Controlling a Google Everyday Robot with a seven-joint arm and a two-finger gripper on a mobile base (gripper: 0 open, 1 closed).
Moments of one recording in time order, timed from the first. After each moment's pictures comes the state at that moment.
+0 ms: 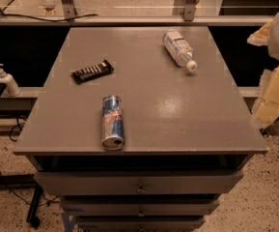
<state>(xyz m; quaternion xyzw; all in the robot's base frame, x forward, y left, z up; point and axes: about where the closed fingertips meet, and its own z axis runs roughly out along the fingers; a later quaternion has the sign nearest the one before) 0.438 -0.216 0.980 -0.60 0.78 -0.04 0.17</state>
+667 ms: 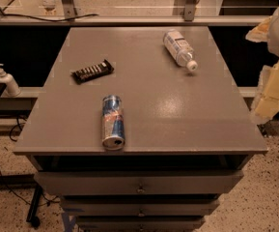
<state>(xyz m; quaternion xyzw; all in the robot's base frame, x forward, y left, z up) 0.445 -0.216 0.983 -0.61 0.77 -0.04 0.17</state>
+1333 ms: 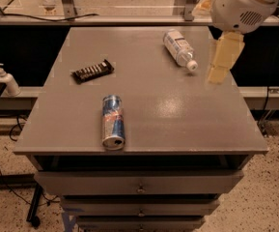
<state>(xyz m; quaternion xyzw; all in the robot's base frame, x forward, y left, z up) 0.525 -0.141 0.992 -0.70 0.68 -0.03 0.22</state>
